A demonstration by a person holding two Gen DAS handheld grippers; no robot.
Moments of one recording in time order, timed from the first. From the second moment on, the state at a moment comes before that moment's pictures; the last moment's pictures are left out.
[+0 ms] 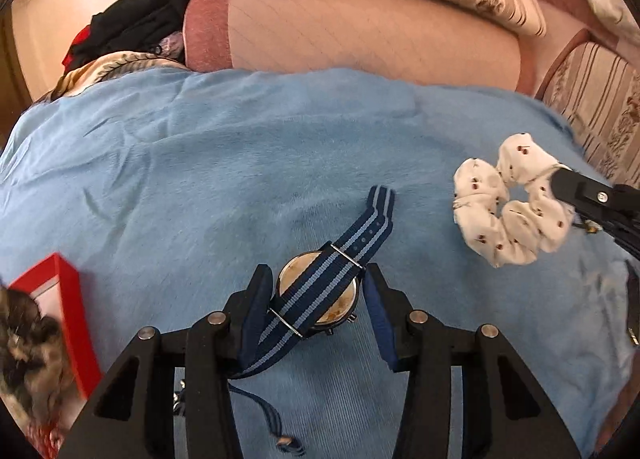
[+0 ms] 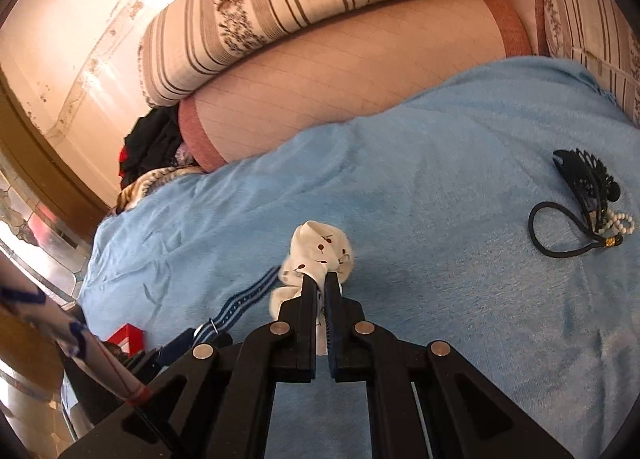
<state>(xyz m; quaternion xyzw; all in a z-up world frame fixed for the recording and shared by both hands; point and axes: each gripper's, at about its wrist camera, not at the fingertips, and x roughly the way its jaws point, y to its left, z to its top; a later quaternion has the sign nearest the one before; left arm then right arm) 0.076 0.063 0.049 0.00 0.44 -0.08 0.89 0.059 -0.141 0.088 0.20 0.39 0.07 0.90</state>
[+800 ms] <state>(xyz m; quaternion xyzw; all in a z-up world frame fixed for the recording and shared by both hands) -0.102 0.125 0.109 -0.04 0.36 -0.07 0.93 -0.111 -0.090 0.107 0.13 0.36 0.10 0.92</state>
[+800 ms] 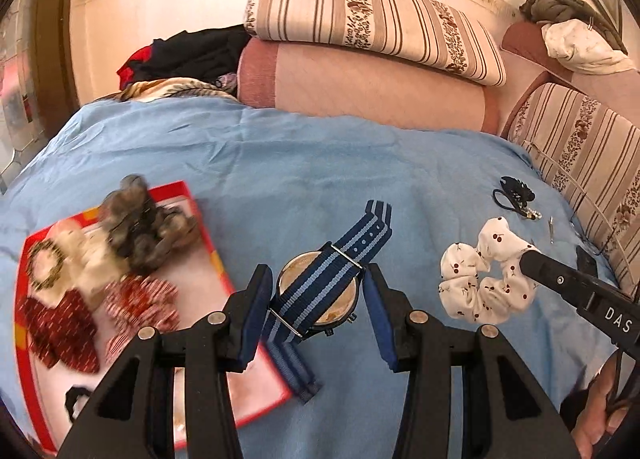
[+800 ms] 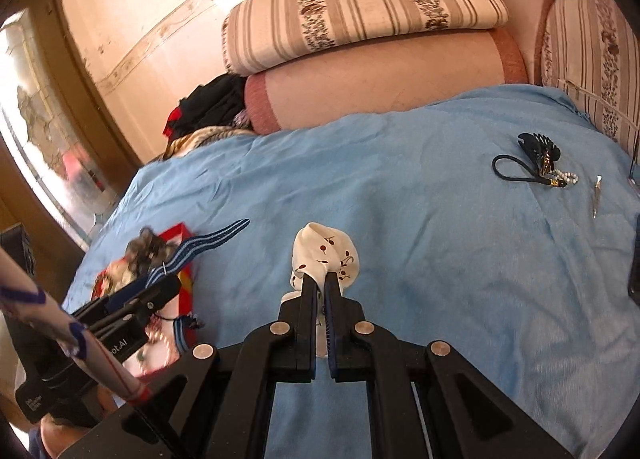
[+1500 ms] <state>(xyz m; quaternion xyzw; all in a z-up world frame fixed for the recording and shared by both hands) -0.167 0.248 0.112 -0.09 0.33 0.03 0.94 -0.157 0.036 0.138 0.01 0.34 0.19 0.92</state>
